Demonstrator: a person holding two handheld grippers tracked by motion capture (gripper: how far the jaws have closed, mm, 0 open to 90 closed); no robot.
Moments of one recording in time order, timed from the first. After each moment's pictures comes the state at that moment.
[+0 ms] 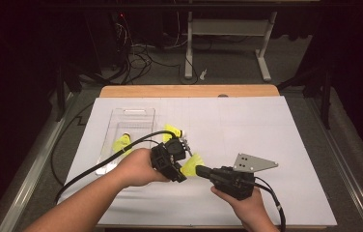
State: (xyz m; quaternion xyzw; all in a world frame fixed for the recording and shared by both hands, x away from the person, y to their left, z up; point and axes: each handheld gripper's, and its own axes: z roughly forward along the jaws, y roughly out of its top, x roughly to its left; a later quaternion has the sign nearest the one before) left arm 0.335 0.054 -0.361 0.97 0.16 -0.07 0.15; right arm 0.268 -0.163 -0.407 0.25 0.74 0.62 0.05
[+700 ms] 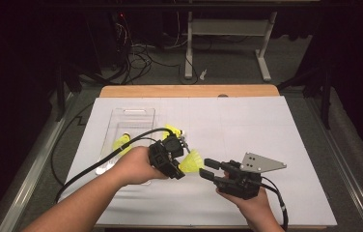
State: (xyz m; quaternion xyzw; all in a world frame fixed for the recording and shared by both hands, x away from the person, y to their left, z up) left arm 0.338 0.060 -0.357 0.97 0.17 -0.06 0.15; right arm 0.267 -0.177 -0.401 0.25 0.74 0.62 0.08
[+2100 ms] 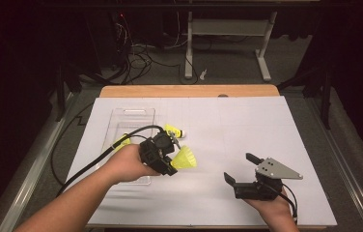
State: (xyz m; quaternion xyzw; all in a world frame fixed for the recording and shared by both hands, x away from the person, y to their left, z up) left arm 0.345 0.083 -0.356 0.97 0.19 -0.05 0.16; right arm 0.263 -0.226 -0.426 0.36 0.75 0.50 0.25
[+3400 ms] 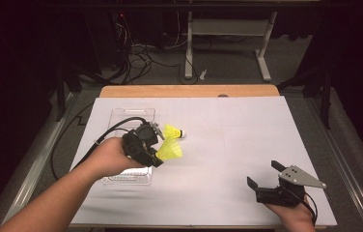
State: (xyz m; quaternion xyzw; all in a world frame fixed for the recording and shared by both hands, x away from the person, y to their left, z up) left arm 0.350 0.124 -0.332 0.96 0.22 -0.02 0.16; right arm 0.254 -0.282 -0.449 0.42 0.73 0.47 0.26
